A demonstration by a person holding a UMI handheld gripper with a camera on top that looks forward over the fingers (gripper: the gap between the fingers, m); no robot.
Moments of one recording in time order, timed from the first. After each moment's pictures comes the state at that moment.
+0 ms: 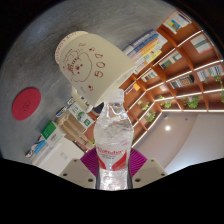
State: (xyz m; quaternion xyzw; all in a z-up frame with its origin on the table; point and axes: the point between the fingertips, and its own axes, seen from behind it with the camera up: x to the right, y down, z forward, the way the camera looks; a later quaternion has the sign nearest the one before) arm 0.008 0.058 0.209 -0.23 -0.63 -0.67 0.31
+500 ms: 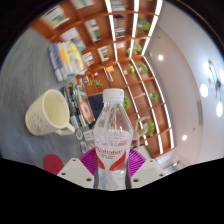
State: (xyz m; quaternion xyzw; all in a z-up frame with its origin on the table) arm 0.050 0.032 0.186 -0.61 -0.43 -0.39 0.55
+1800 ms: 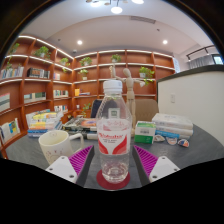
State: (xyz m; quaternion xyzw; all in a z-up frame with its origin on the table) arm 0.061 0.021 0.078 -0.77 -0.04 0.05 0.63
